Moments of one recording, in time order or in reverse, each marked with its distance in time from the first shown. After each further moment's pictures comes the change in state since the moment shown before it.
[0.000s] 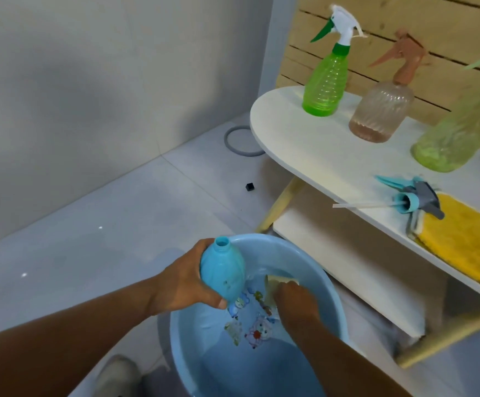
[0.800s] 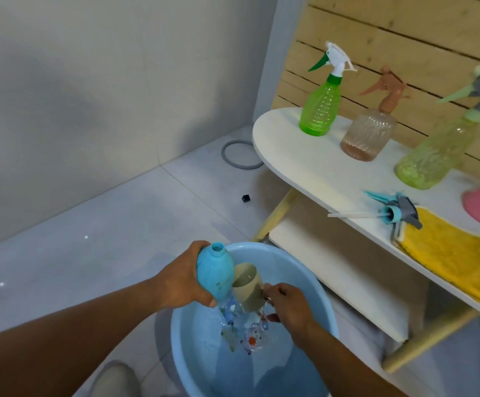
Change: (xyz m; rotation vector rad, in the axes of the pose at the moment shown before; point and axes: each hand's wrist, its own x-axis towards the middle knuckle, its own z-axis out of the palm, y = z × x) left_hand 0.000 -0.013 -0.015 0.154 0.064 0.002; right_hand -0.037 -0.018 -0.028 1.321 0.063 0.239
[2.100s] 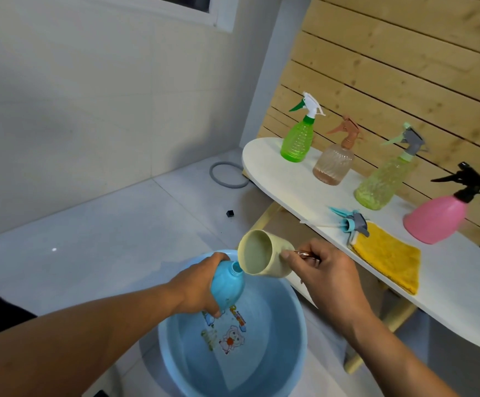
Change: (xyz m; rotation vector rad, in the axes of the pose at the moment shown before) left_hand -0.033 0.048 0.035 0.262 -0.050 0.057; right_hand -0.155 -0.129 -0.091 -0.422 0.291 -0.628
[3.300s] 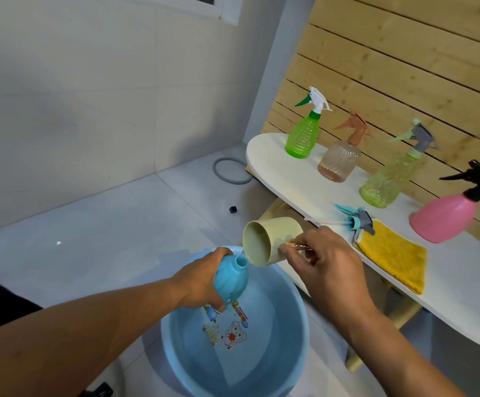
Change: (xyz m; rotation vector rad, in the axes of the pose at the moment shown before) left_hand 0.005 -0.004 0.001 -0.021 0.016 0.038; right_hand 0.003 -0.006 0.004 -0.347 0.119 -0.351
